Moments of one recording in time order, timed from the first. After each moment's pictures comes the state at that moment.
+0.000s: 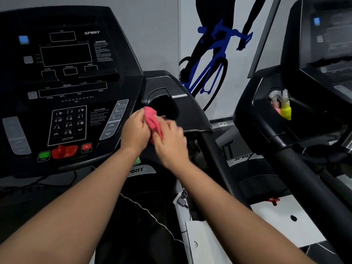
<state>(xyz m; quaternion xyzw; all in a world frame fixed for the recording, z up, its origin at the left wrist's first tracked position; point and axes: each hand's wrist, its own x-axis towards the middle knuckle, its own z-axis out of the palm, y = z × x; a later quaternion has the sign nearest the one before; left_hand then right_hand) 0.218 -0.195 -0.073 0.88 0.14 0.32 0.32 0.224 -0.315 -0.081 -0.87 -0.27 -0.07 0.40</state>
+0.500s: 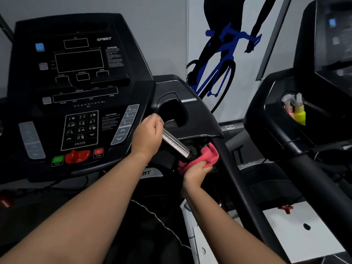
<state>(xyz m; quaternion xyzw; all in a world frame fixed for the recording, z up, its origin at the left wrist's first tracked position) 0.215 -0.196 -0.068 0.89 0.14 0.30 0.29 0.236 -0.304 -0.162 -0.56 0.31 0.02 0.77</state>
